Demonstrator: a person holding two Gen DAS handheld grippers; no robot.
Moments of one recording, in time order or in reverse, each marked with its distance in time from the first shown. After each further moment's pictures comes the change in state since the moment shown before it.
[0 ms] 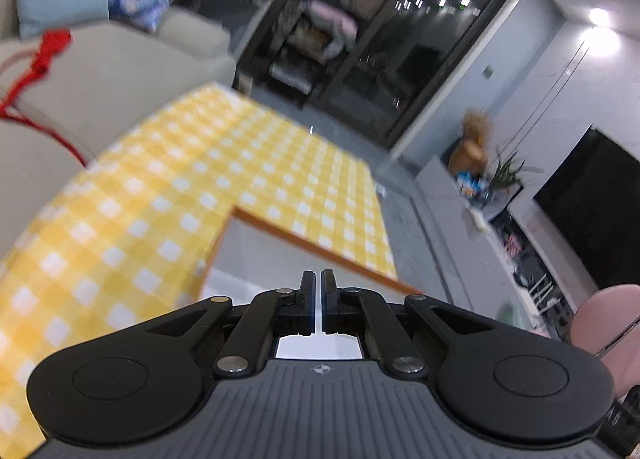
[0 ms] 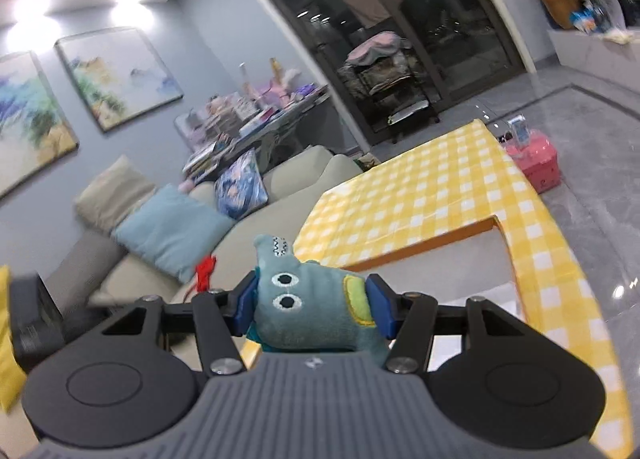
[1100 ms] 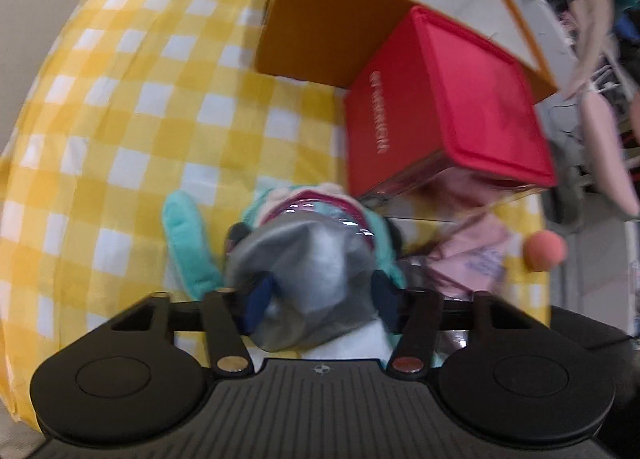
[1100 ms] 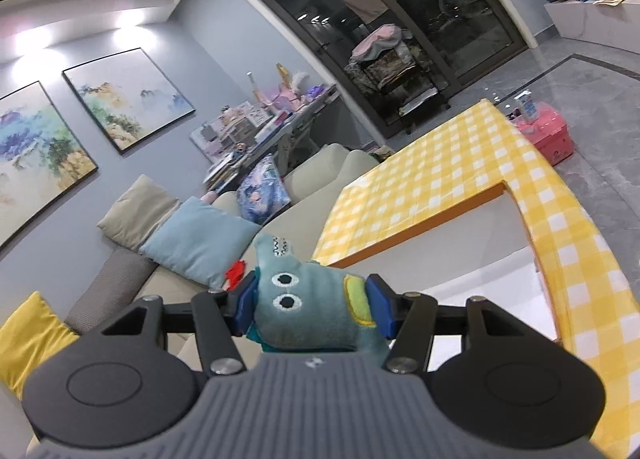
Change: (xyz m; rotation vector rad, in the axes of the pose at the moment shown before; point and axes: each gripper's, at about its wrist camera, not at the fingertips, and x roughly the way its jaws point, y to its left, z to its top) left arm -0.036 0.060 -0.143 0.131 0.732 0.152; right arm -0.034 0.007 -0.022 0.077 0.013 0.087
